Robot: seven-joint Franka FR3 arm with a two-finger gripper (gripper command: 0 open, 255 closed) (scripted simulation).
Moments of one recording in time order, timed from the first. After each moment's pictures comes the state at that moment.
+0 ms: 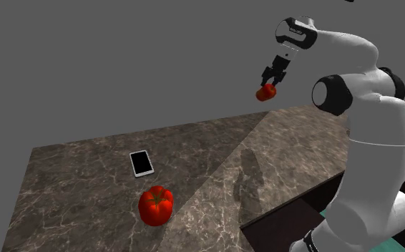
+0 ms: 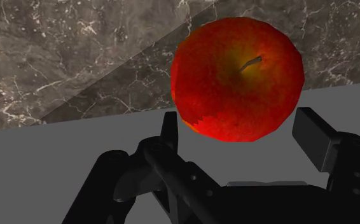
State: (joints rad) arm -0.33 0.50 -0.40 -1.07 0.37 1.53 -0.48
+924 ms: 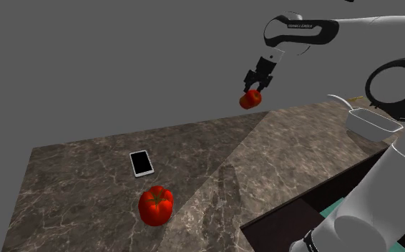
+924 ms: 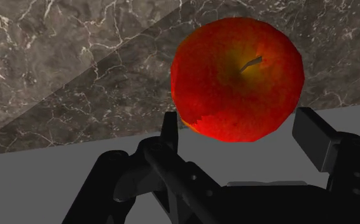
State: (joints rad) arm -0.03 0.06 -0.33 -1.67 0.20 1.78 -0.21
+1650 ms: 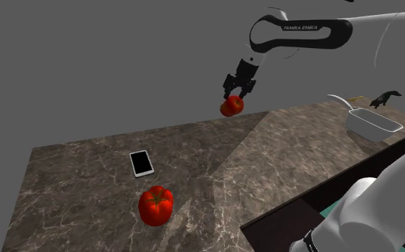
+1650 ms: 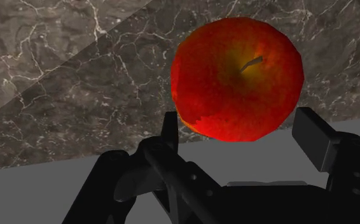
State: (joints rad) arm 0.10 -0.10 -0.19 -1.87 0.14 1.87 0.06
